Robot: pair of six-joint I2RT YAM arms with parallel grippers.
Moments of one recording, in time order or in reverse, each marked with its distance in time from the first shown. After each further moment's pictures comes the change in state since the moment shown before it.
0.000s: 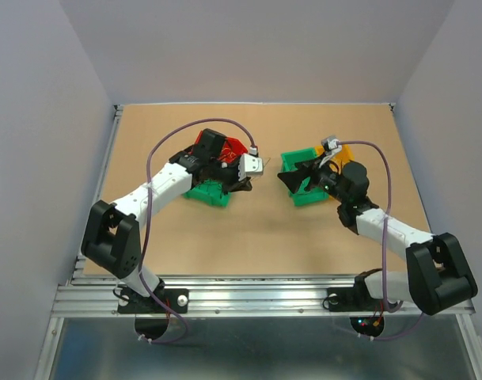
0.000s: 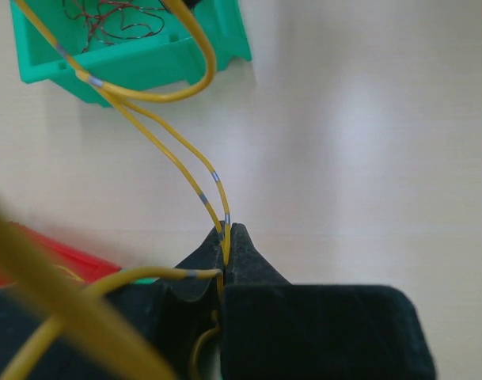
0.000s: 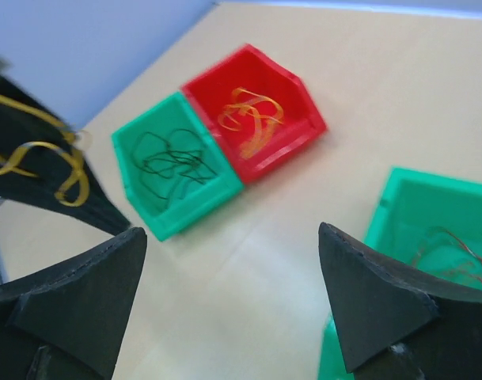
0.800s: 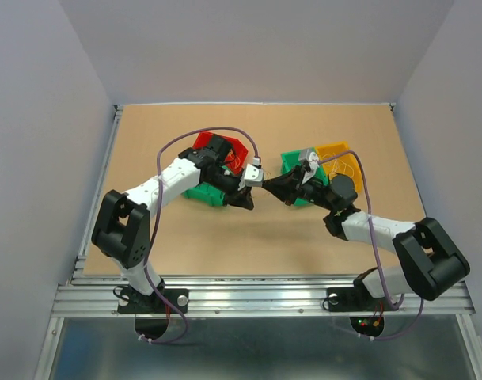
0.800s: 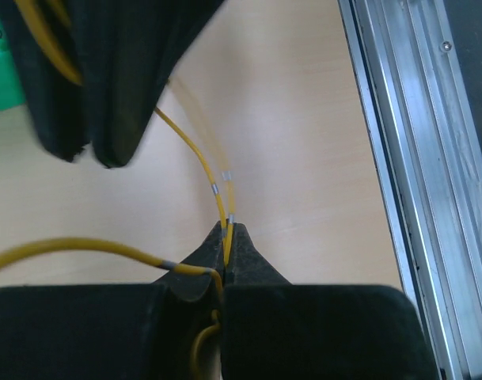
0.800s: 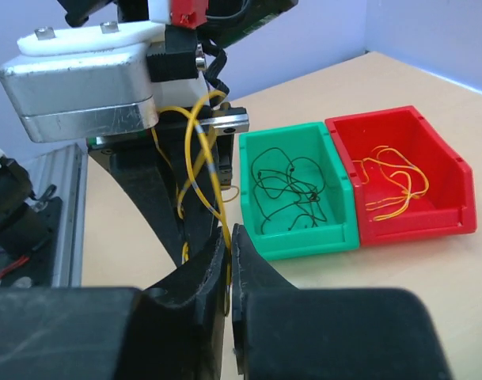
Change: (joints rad) left arm -0.013 0.097 0.054 -0.277 0.223 0.164; right arm 0.196 0.109 -0.058 0.442 -0.190 -0.074
